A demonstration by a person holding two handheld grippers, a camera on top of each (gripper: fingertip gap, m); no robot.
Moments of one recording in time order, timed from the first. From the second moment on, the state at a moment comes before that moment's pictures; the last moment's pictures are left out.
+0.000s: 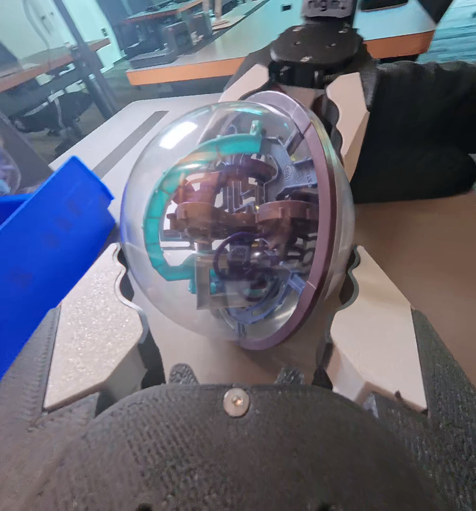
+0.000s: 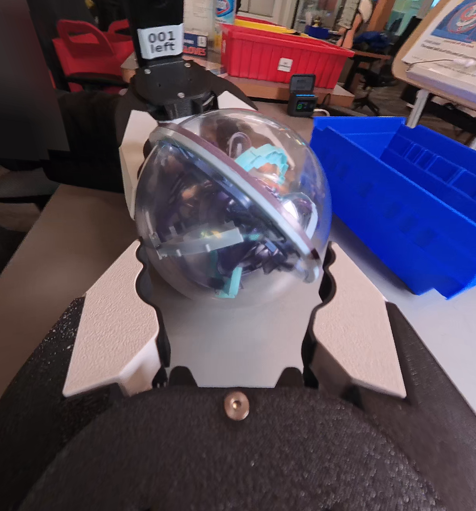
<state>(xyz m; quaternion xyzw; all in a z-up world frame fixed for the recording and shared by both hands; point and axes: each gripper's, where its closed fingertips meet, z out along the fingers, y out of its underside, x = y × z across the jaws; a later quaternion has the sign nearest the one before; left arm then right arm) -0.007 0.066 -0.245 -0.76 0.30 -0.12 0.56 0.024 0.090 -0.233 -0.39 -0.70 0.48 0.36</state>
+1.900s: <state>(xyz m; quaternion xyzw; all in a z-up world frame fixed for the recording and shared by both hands) -0.049 0.077 -0.216 -0.71 0.26 -0.13 0.64 -0.033 0.088 -0.192 -0.34 -0.66 0.51 0.43</state>
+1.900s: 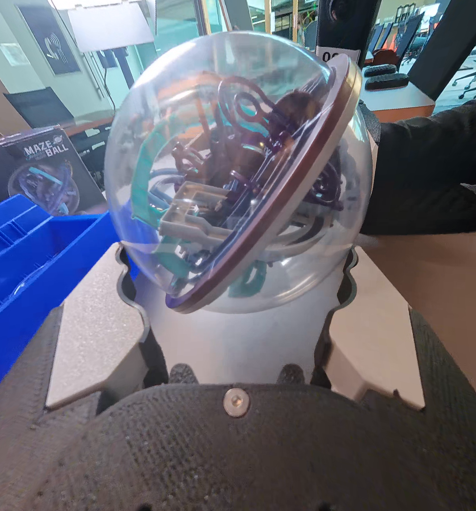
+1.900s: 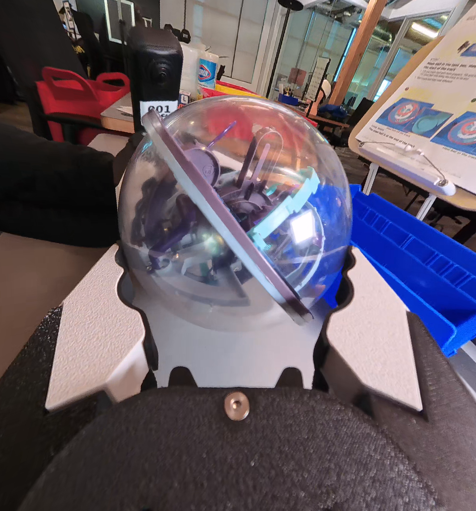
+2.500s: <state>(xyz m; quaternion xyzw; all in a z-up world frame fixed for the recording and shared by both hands) -0.048 0.068 -0.198 -0.69 0.28 -0.10 0.66 -0.030 0.081 -0.182 -0.31 -0.68 0.49 0.45</state>
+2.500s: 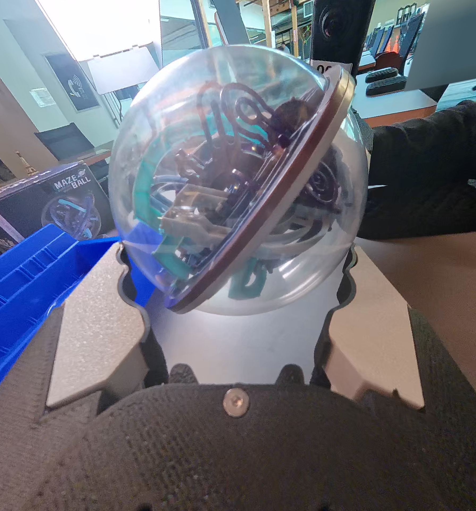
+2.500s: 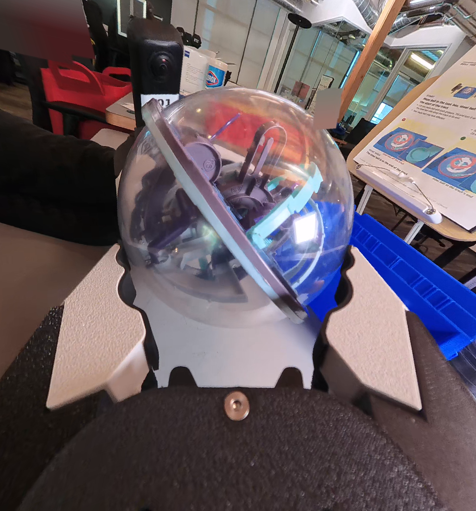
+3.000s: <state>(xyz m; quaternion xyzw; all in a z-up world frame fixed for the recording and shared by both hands) -0.052 0.053 -0.196 -0.68 0.28 -0.18 0.66 -0.032 0.072 -0.190 -0.29 -0.69 0.46 0.47</state>
